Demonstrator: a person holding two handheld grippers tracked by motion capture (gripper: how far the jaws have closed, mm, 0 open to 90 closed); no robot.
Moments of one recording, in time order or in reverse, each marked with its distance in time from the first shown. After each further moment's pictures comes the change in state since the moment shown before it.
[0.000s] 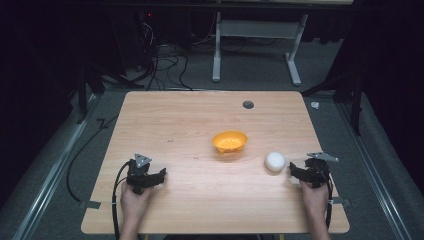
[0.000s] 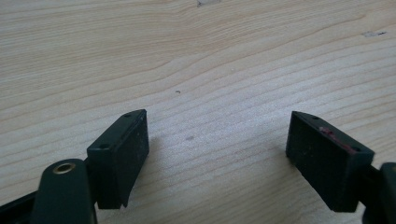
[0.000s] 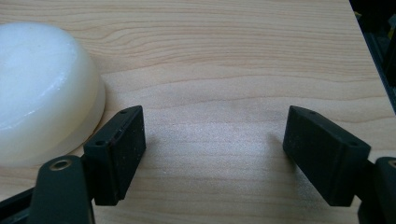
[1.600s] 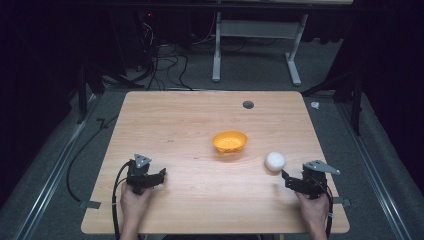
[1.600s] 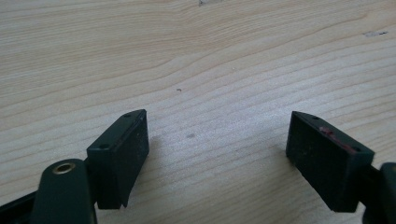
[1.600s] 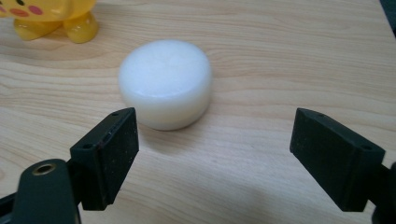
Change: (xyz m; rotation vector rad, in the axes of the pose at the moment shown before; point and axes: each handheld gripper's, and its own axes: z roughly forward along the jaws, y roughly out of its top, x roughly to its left) left arm 0.000 -0.001 -0.001 0.003 0.005 -0.004; right arm 0.032 -0.010 -0.045 -0.110 0.157 -0.093
